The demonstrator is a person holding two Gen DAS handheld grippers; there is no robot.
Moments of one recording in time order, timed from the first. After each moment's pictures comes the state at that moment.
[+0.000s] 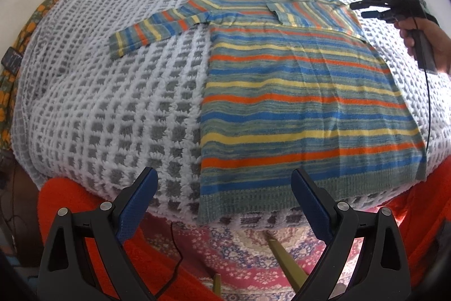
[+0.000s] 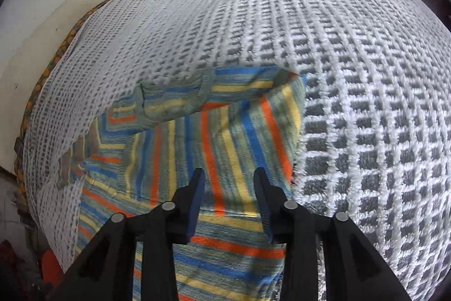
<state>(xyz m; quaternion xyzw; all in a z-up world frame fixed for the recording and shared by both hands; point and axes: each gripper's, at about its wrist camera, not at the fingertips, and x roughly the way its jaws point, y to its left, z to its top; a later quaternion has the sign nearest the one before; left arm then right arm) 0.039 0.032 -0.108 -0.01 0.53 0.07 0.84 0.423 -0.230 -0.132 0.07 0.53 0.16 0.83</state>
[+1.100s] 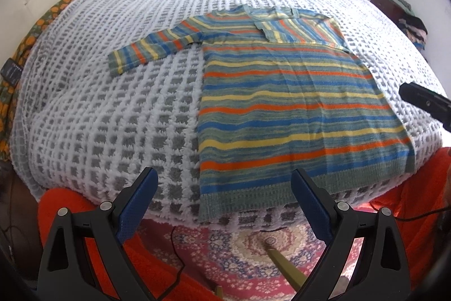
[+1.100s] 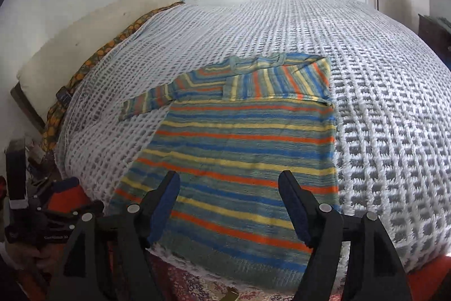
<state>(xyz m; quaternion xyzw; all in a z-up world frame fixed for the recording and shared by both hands) 0.016 0.030 -0.093 0.00 0.49 0.05 0.87 0.120 -0.174 -0.074 0.03 0.42 0.21 0.88</state>
